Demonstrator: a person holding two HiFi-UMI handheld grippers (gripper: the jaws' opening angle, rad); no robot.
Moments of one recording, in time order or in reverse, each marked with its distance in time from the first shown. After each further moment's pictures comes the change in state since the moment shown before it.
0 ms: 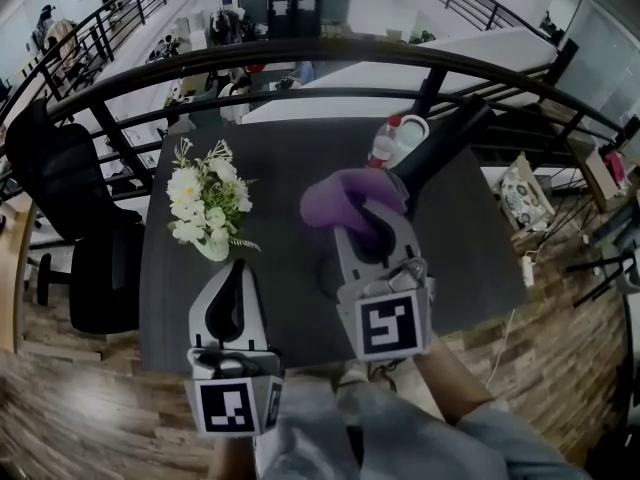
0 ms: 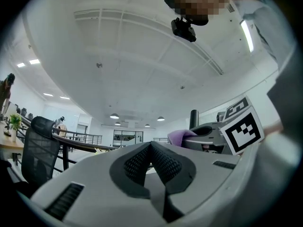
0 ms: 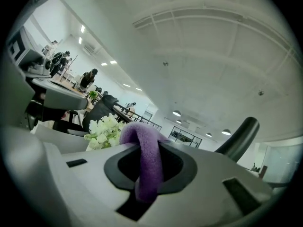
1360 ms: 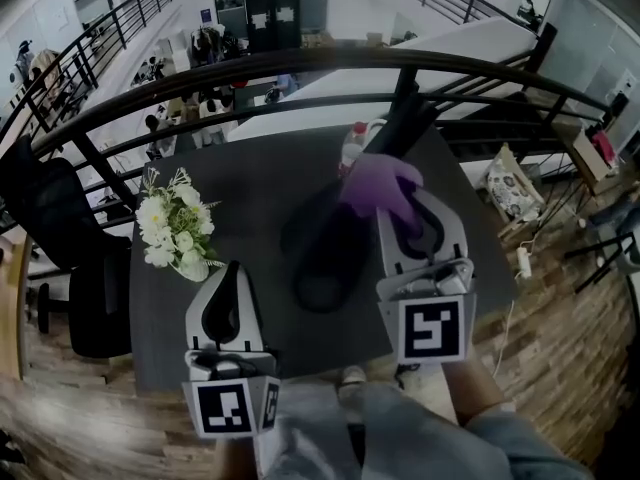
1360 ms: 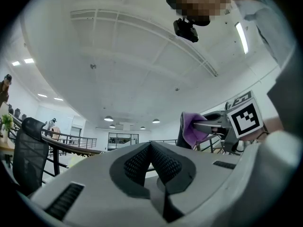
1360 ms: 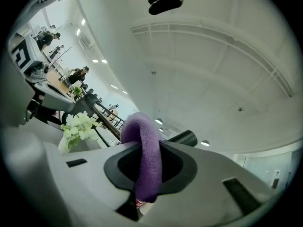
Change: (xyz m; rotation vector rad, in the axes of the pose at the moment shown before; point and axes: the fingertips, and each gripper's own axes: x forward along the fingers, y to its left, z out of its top) left arm 0.031 -0.052 0.011 0.018 -0.026 -0.052; right arm -0.060 -0.120 0.000 -0.051 -0.099 -0.229
